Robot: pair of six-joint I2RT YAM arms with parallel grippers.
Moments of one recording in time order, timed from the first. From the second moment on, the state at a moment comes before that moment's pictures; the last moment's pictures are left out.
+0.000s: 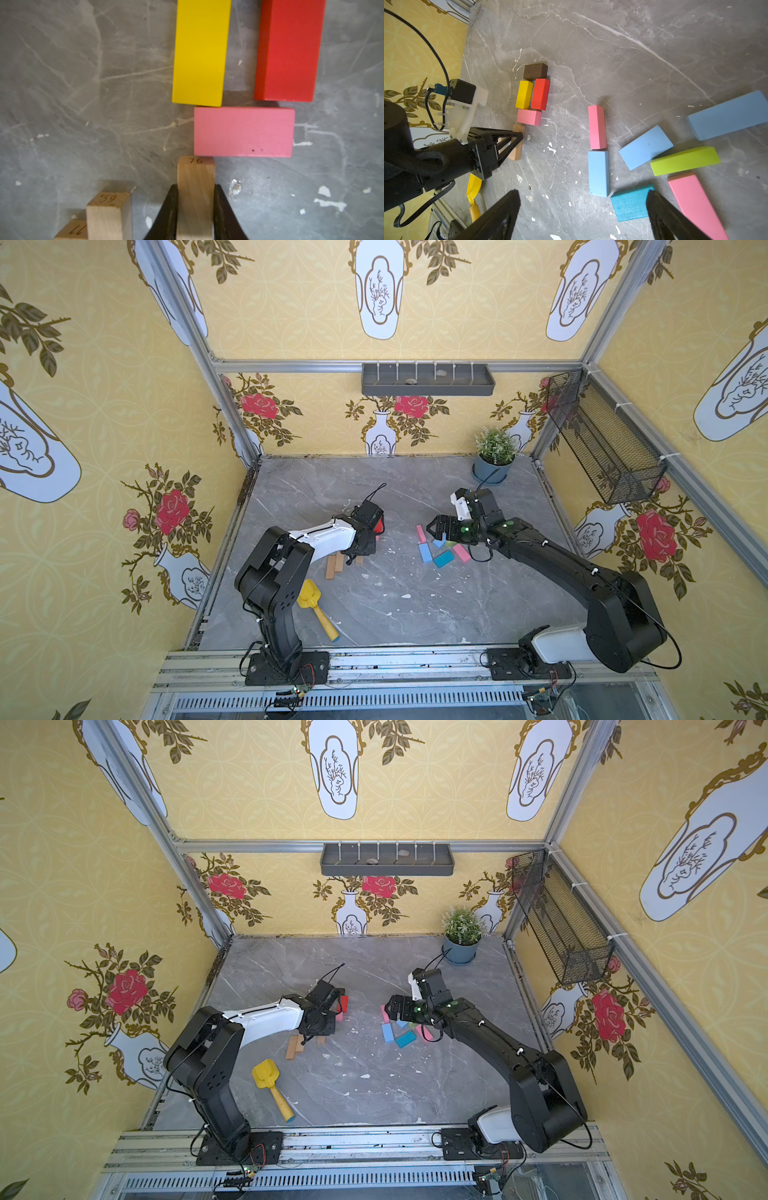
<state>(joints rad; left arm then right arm) -0.59 1.80 1.06 -0.53 -0.20 -0.54 0.53 1.40 0.91 -0.34 -0.28 0.51</state>
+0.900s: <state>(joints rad) -0.58 1.81 1.05 -0.50 -0.20 -0.54 0.53 1.40 0.91 -0.34 -0.28 0.51</state>
